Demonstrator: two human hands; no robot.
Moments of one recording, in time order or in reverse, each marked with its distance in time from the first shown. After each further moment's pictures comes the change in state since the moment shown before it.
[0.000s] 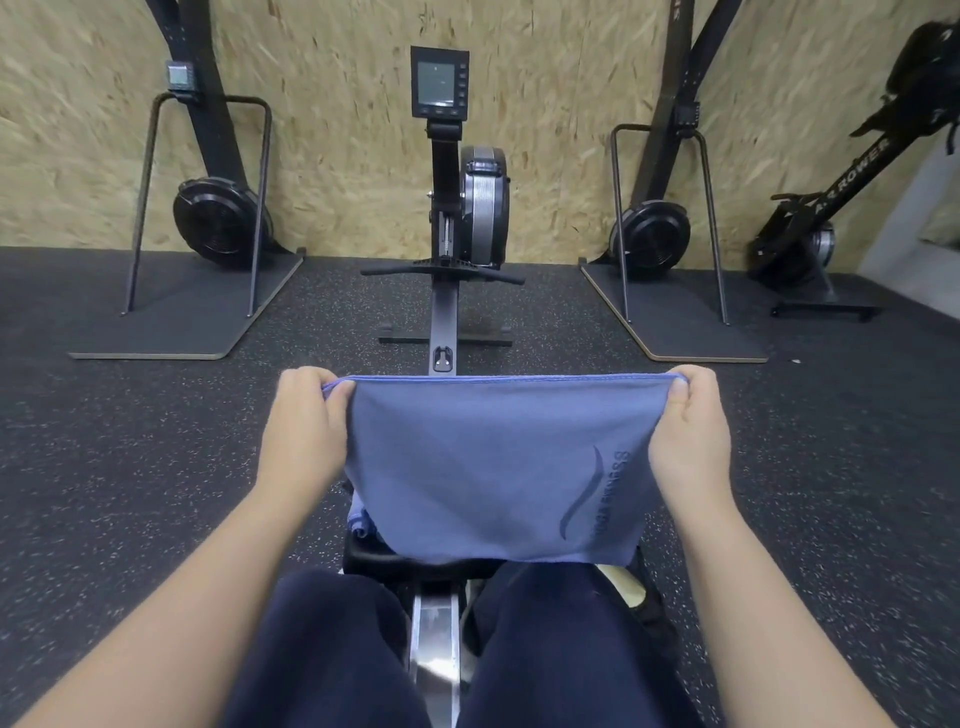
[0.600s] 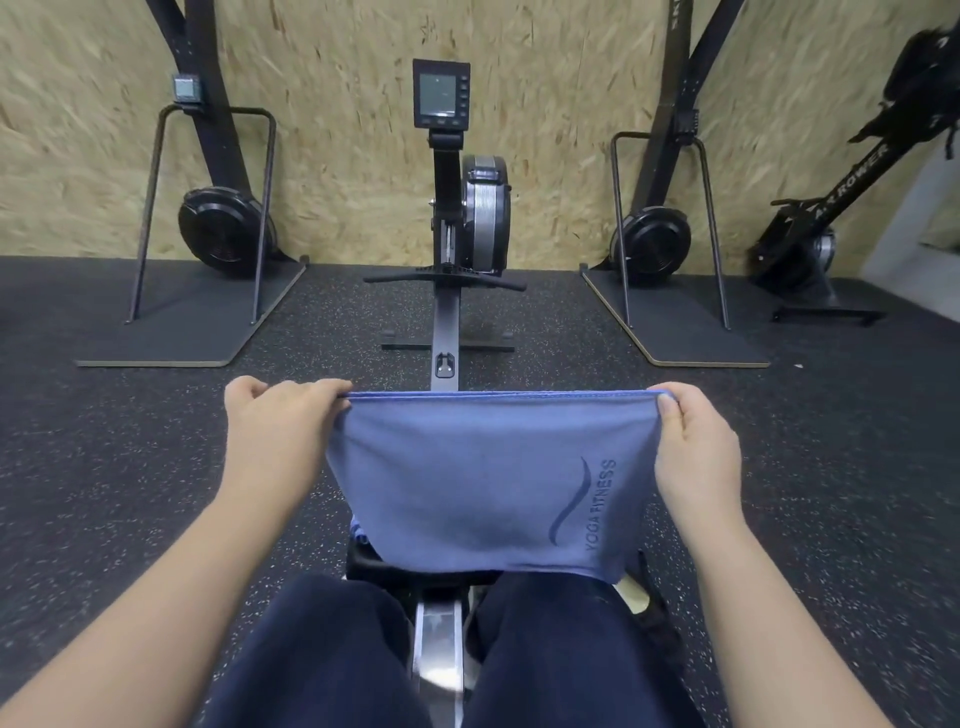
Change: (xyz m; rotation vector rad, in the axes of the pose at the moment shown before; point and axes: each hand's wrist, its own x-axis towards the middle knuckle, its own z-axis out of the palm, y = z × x) left_hand 0.003 -0.015 -0.024 0.589 0.066 0.442; right_hand -0.001 0.015 -0.005 -0.091 -0.038 -0.098
